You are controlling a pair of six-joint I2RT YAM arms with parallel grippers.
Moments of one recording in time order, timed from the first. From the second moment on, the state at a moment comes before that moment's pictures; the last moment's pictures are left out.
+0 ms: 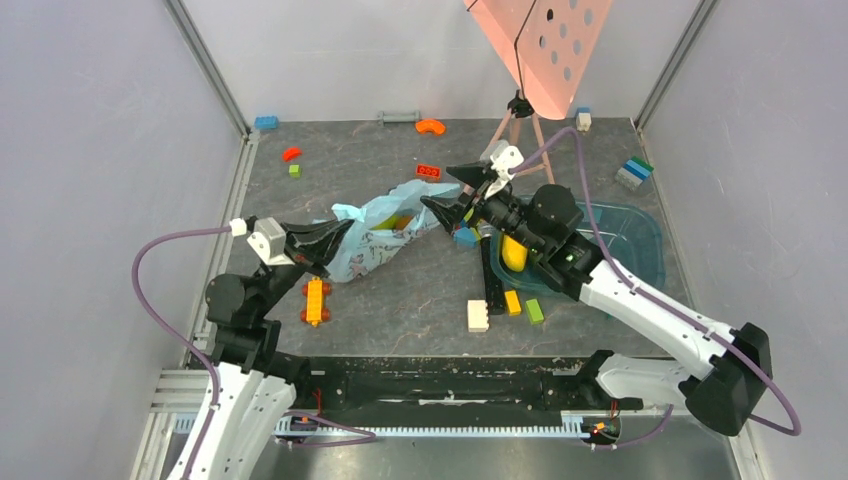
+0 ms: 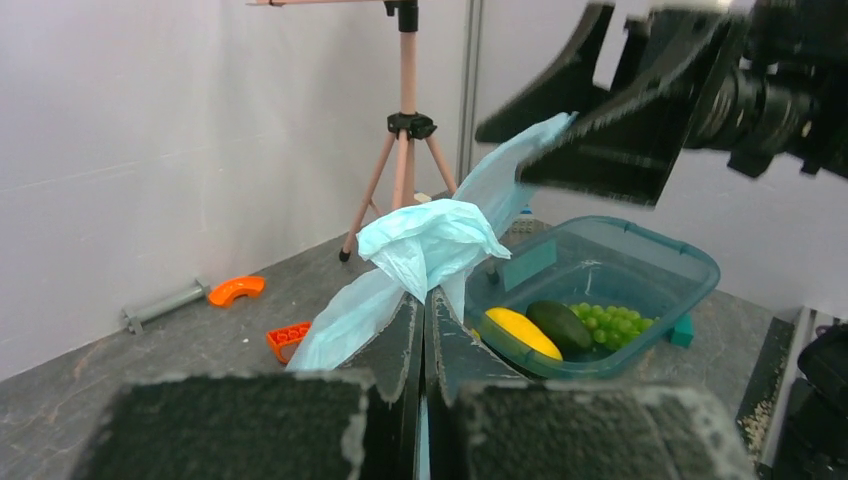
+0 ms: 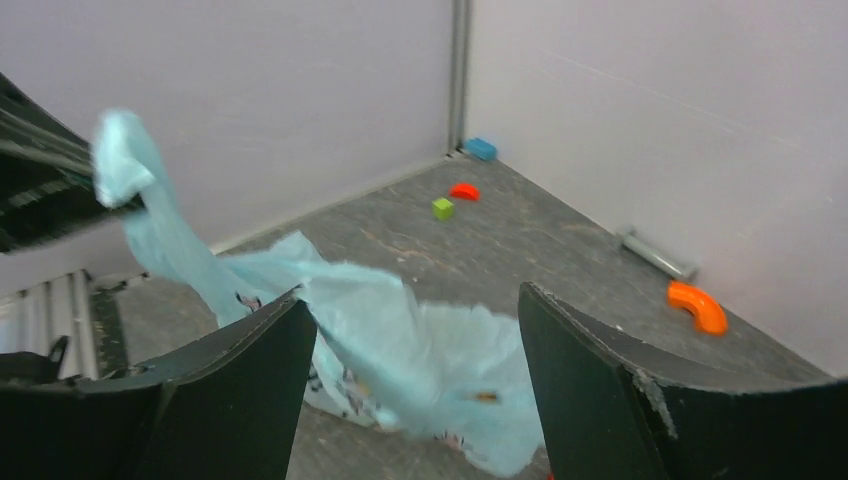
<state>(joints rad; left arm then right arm) -0.22 0.45 0.55 0.31 0.54 -0.23 0.76 1.16 0.94 0.38 -0.15 -0.01</state>
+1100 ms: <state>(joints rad) -0.22 0.26 0.47 0.16 0.57 -0.21 0.96 1.55 1.38 -0.19 -0.20 0.18</state>
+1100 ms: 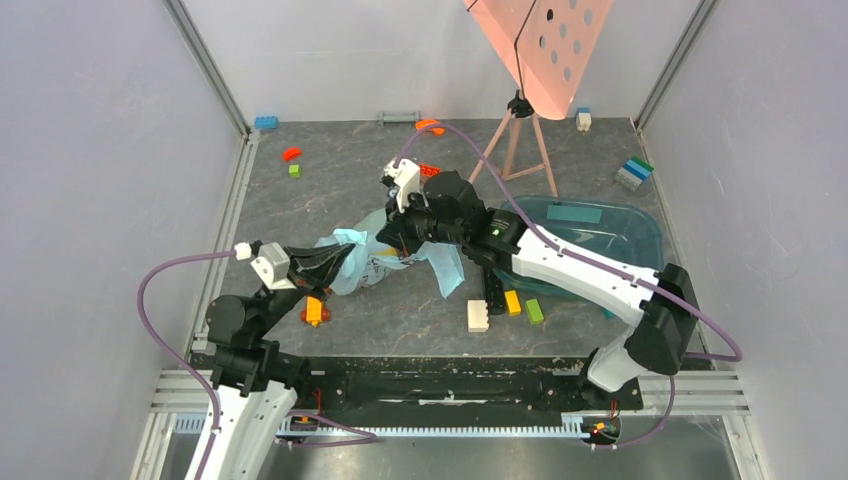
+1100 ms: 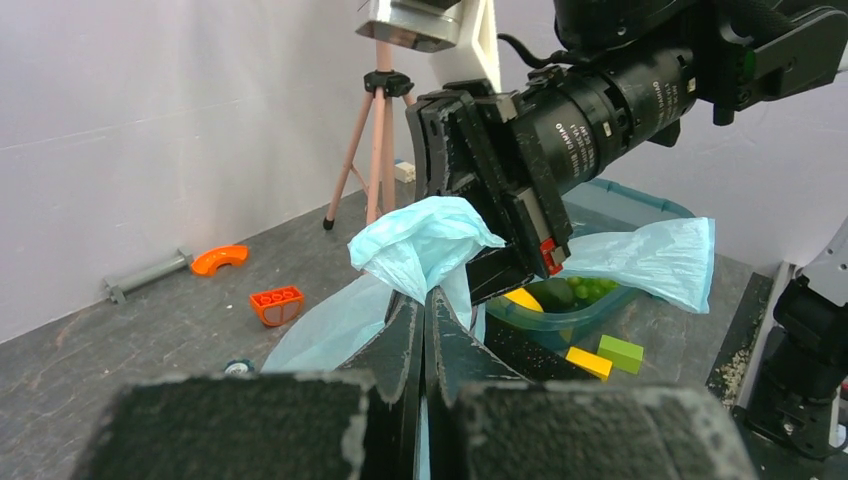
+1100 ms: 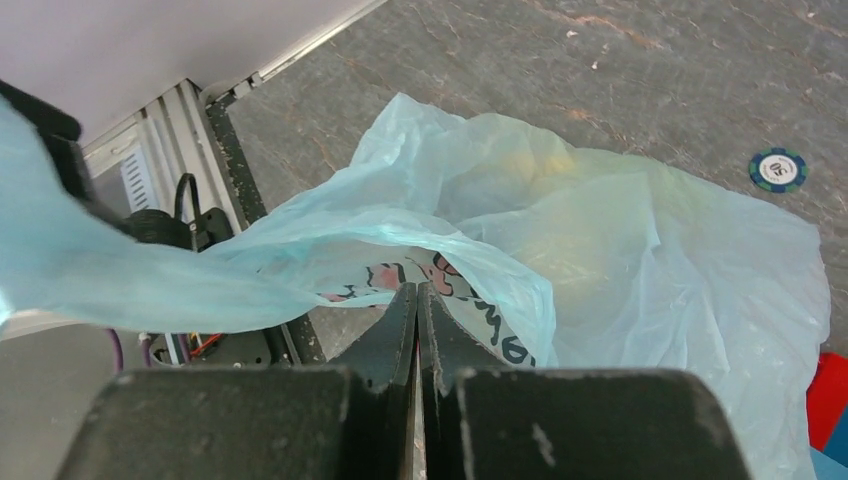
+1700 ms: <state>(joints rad) -0.22 0.26 0.47 0.15 0.61 -0.15 0.96 1.70 1.38 -0.26 -0.15 0.18</state>
